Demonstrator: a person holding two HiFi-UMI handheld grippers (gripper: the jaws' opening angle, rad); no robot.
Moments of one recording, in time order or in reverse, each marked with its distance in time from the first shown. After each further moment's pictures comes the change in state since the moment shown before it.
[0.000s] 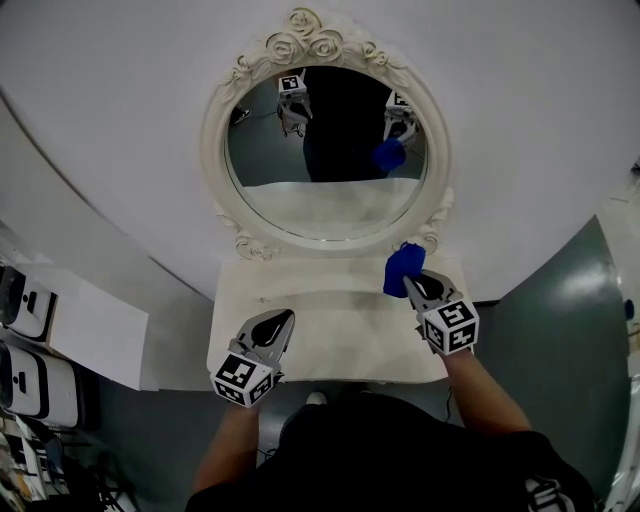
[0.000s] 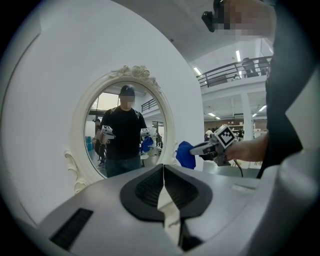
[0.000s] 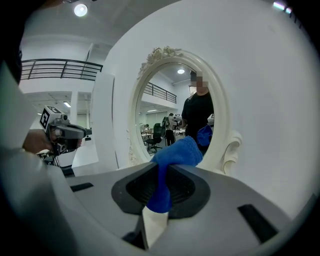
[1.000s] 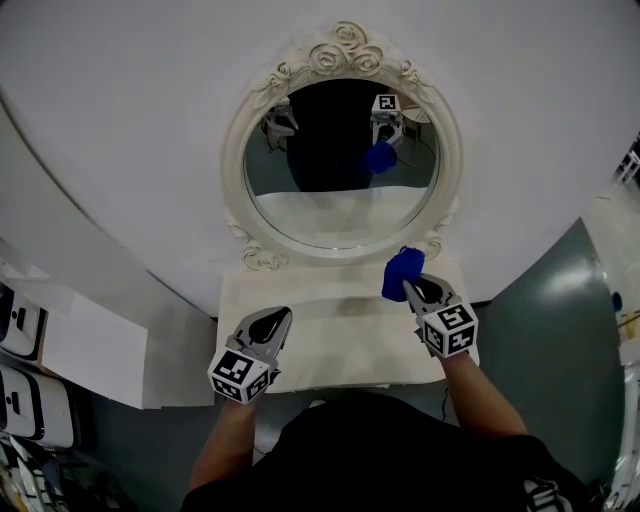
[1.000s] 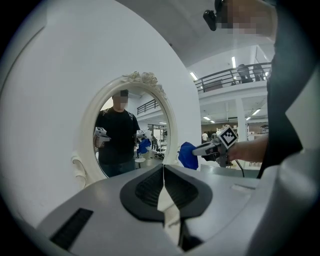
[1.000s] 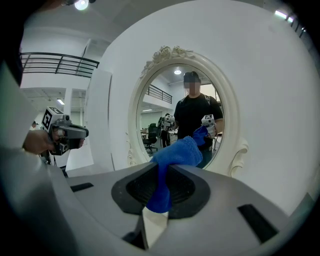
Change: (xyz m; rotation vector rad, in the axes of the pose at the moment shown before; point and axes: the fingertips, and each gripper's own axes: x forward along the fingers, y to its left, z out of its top) left arm -0.029 0.059 0.008 0.006 -0.035 -0.065; right arm 0.019 0.043 0.025 0.001 0.002 -0.075
